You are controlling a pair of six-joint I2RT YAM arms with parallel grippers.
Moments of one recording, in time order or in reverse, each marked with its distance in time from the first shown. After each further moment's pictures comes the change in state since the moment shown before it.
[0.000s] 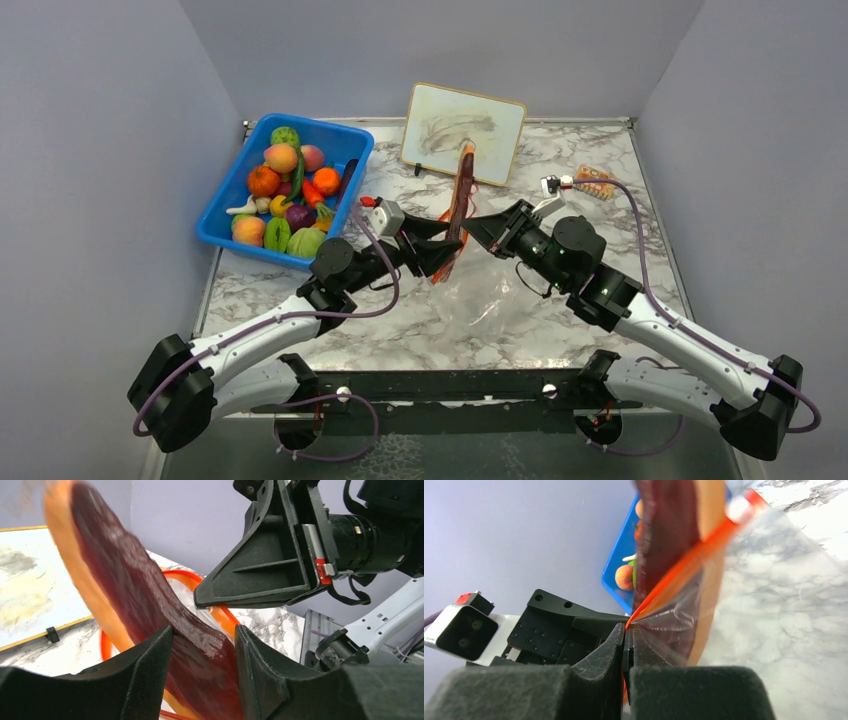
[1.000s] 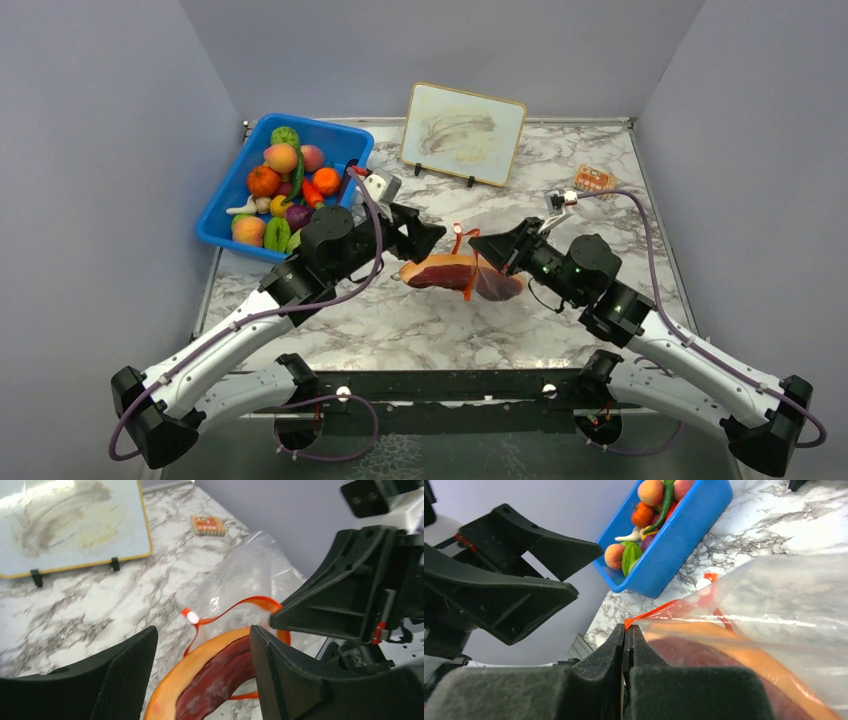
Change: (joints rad) left arm 0.000 -0.119 0.306 -0.721 -0.222 0.001; right arm 0.000 -0.121 -0.112 0.014 -0.087 -0.189
